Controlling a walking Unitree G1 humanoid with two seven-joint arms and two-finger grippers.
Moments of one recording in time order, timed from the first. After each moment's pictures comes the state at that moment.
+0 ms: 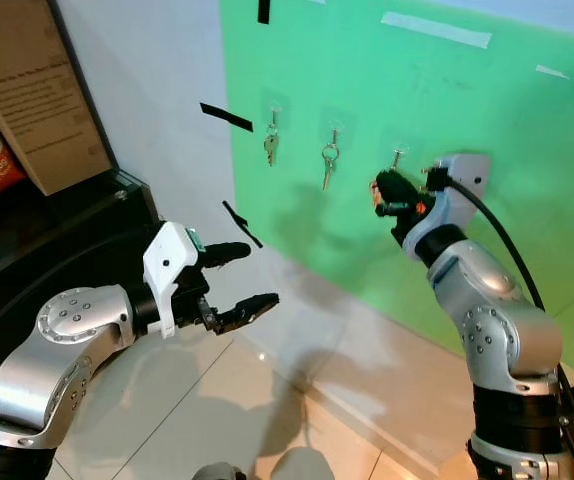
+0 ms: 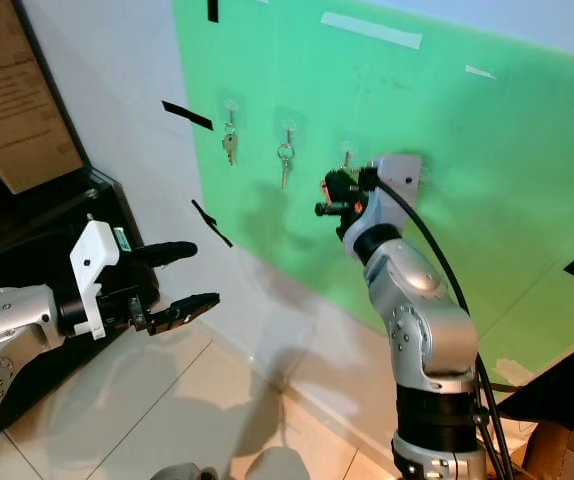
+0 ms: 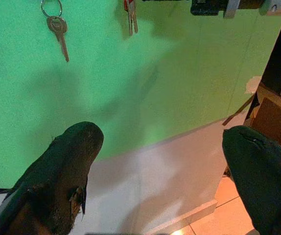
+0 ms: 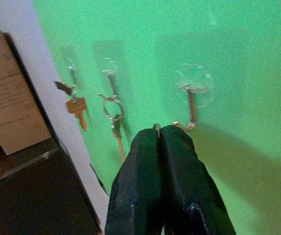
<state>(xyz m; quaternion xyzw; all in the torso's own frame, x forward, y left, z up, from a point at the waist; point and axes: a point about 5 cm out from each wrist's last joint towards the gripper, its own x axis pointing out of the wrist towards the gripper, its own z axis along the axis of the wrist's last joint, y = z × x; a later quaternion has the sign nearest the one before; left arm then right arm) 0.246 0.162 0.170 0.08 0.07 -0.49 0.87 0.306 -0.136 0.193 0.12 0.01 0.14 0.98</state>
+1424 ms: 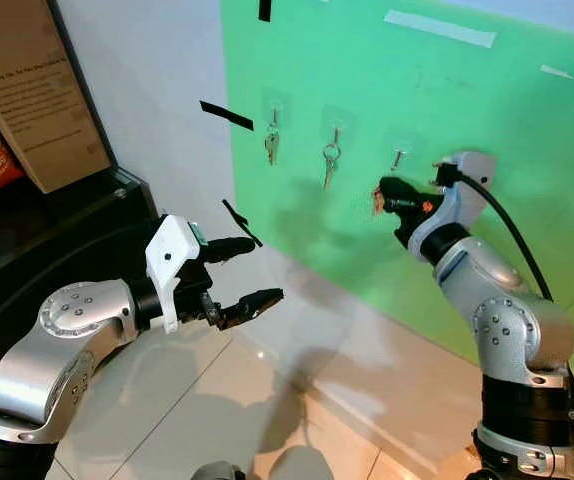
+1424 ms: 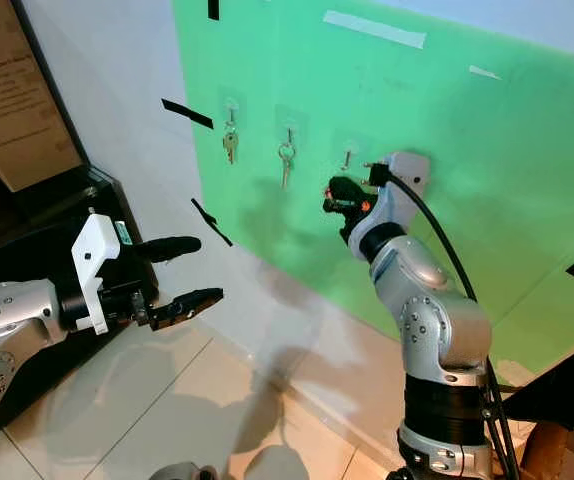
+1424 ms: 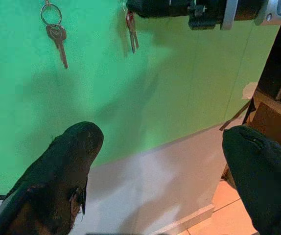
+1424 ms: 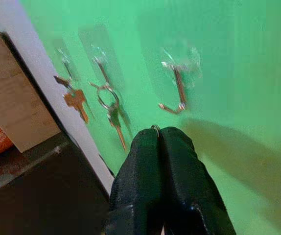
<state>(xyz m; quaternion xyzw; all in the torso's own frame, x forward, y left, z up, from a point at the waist) 0.249 0.159 0.175 0.08 0.06 -0.49 0.87 0.307 -0.142 0.194 0.16 0.05 0.14 0.97</state>
